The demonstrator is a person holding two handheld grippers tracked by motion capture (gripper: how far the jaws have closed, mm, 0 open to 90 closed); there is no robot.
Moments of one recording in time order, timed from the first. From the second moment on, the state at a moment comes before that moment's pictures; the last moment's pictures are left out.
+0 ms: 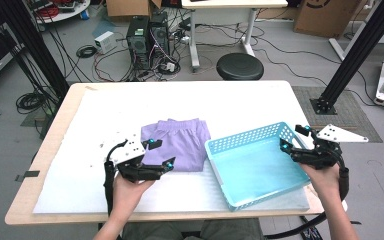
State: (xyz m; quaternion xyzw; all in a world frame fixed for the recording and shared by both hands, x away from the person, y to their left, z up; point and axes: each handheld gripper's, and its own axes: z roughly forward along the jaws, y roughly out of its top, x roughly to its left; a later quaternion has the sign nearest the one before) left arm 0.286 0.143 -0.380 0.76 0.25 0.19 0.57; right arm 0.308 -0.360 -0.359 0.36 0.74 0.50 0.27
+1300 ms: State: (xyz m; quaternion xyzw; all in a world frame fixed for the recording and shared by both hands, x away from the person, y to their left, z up) left arm 0.223 0.034 -0.435 0.81 0.17 0.12 0.54; right arm 0.224 -0.446 -0.426 0.36 0.78 0.46 0.24
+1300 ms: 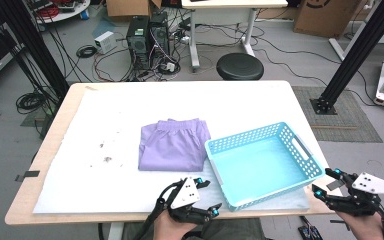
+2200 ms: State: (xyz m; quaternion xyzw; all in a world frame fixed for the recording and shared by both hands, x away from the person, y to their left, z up) left arm 0.231 0.016 -0.439 0.83 0.17 0.02 0.54; right arm 0.230 -0.430 -0.423 0.34 0.80 0.45 0.21
